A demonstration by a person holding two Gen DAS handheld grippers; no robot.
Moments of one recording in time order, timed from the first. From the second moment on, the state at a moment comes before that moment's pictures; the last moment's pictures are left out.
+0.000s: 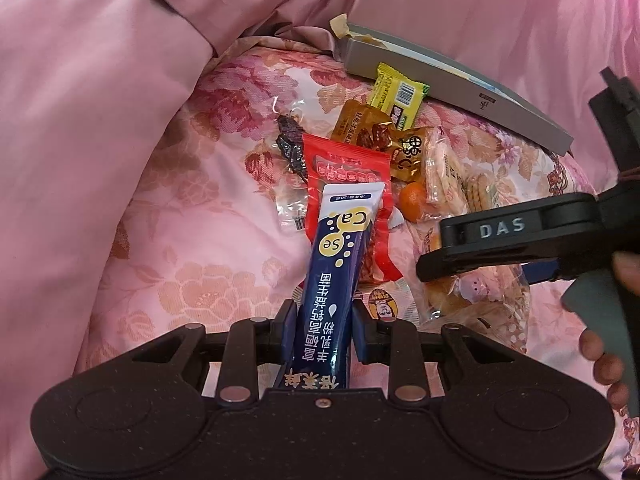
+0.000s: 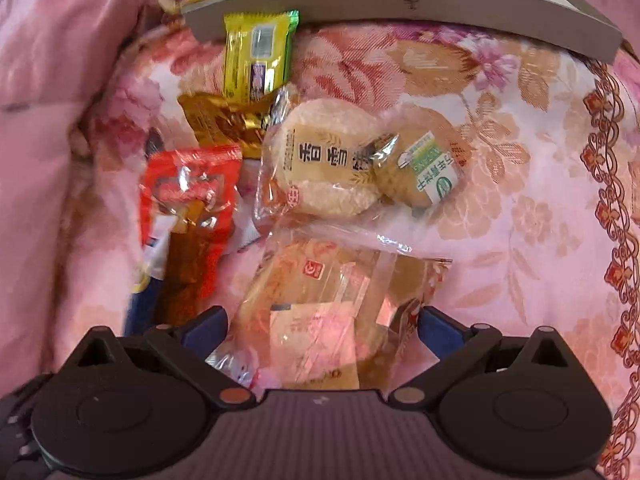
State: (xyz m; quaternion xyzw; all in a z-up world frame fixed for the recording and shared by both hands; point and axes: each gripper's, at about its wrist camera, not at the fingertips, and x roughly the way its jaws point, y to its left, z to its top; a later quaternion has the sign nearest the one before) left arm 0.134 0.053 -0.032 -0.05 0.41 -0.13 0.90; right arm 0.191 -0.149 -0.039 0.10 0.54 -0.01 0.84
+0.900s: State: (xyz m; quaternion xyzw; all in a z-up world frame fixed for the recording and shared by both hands) left arm 0.106 0.012 -0.037 0.03 0.40 -0.18 0.90; right arm 0.101 -0.178 -0.028 0.06 0.42 0.11 0.90
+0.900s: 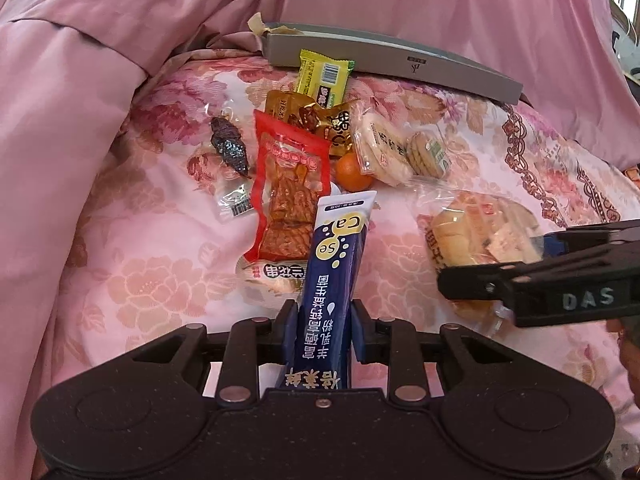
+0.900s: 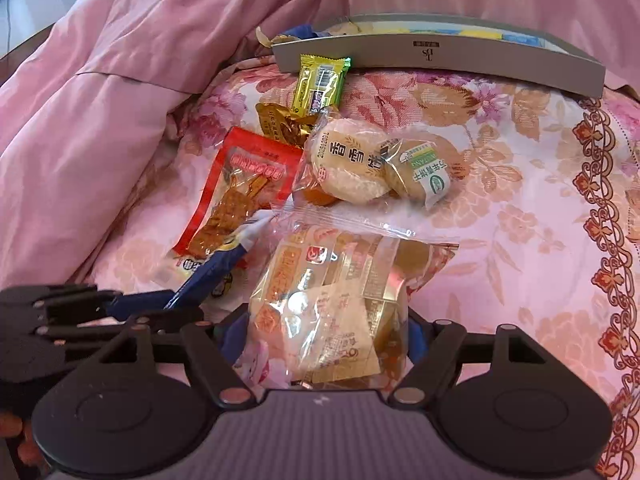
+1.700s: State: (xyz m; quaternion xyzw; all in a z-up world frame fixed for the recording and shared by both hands) left arm 0.095 0.005 -0.031 0.01 0.41 -0.18 0.90; right arm 0.077 -0.188 -0.026 0.06 0.39 0.12 0.91
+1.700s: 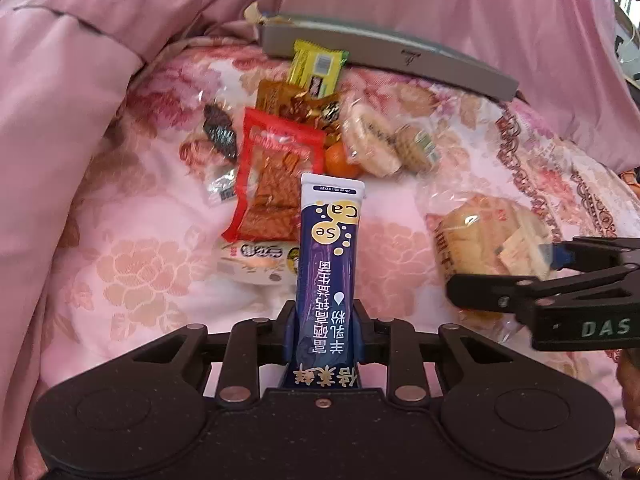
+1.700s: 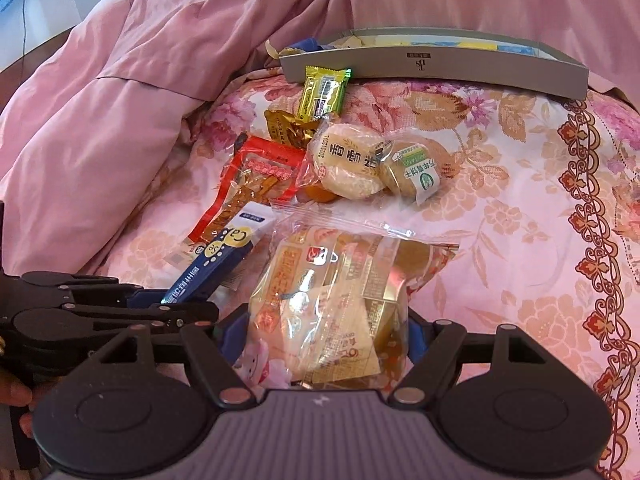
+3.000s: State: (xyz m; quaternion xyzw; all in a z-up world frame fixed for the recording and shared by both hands) left arm 0.352 -0.060 0.074 -0.12 0.28 -0.14 0.94; right arm 0.278 -0.250 0.092 0.00 0.25 0.05 0.97
